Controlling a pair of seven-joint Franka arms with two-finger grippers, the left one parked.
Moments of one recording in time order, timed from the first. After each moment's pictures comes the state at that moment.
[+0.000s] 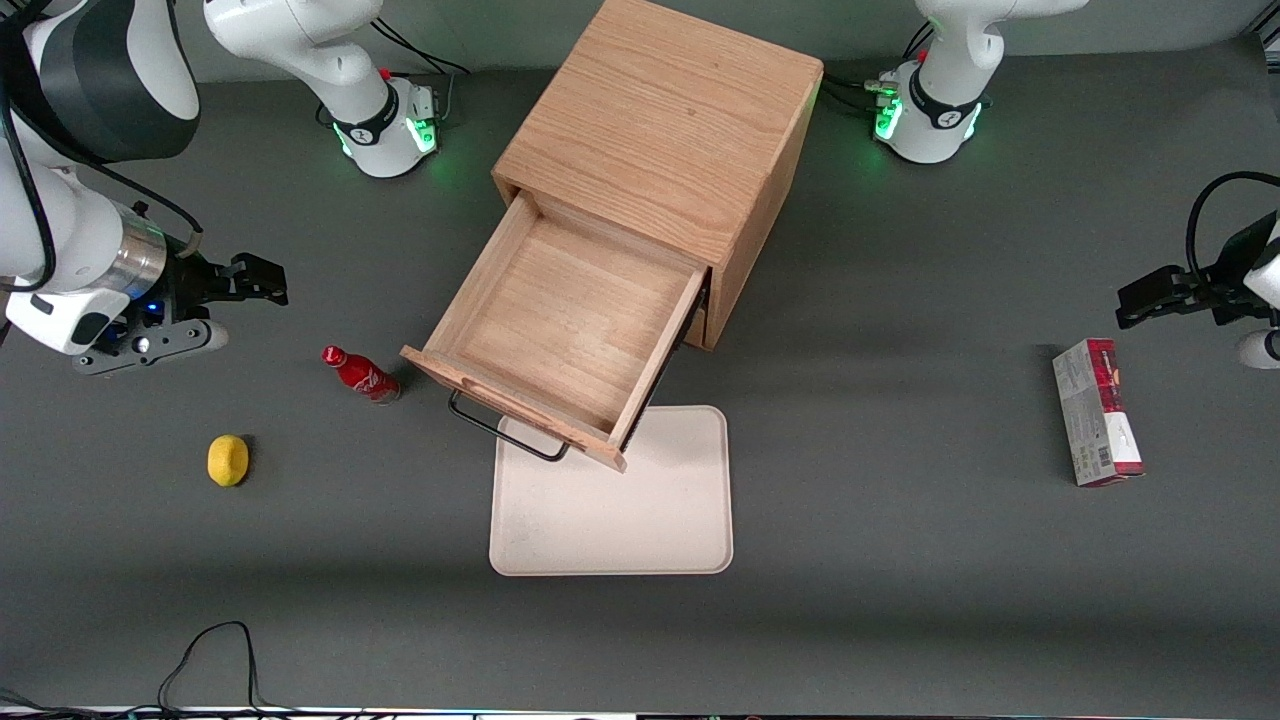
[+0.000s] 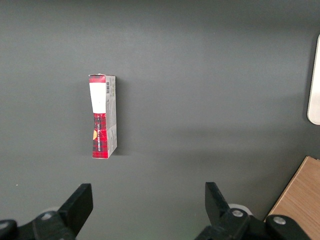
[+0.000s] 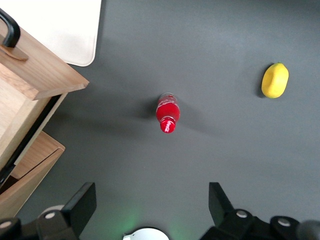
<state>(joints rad) 0.35 0.07 -0.24 -1.64 0.01 1.53 -0.12</state>
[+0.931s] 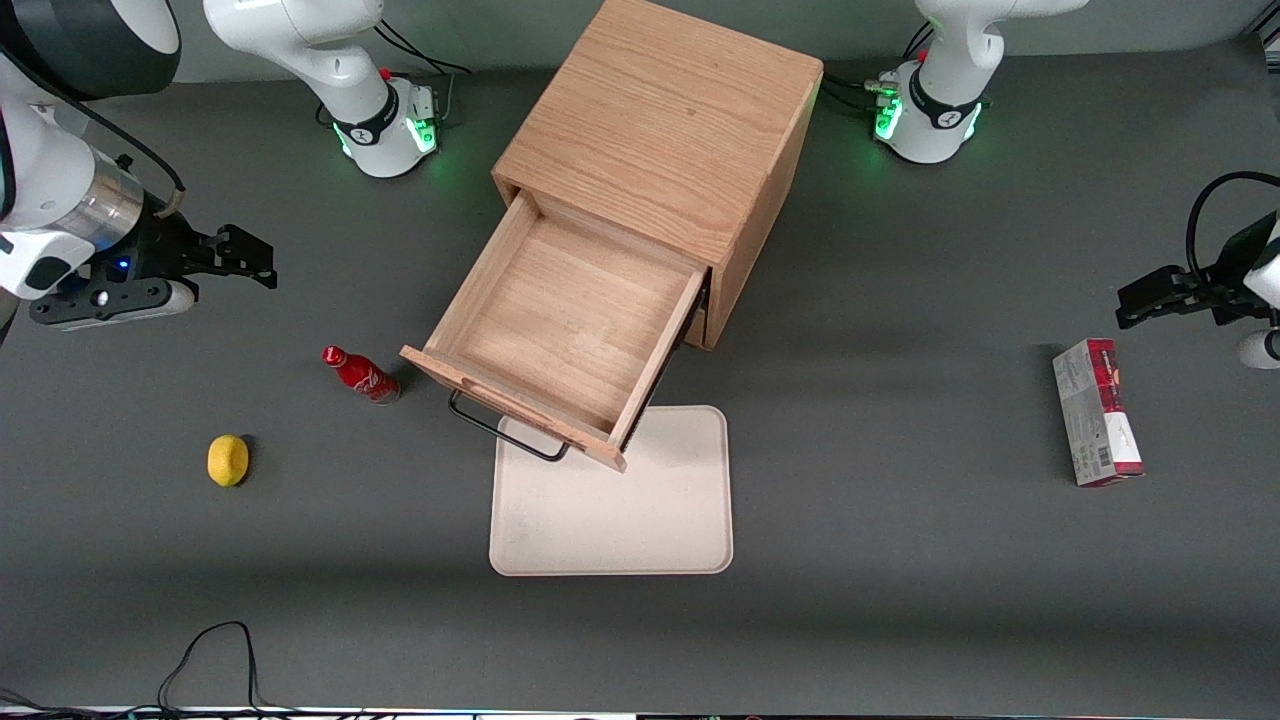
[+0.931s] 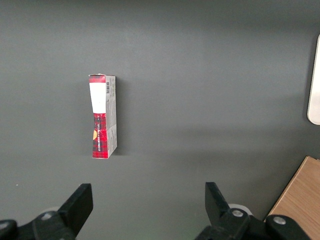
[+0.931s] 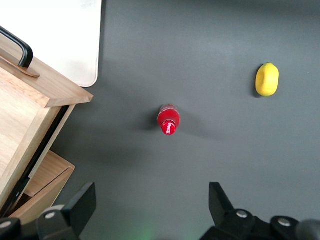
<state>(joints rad) 0.17 -0.07 -0.06 -1.77 0.02 1.64 -0.01</state>
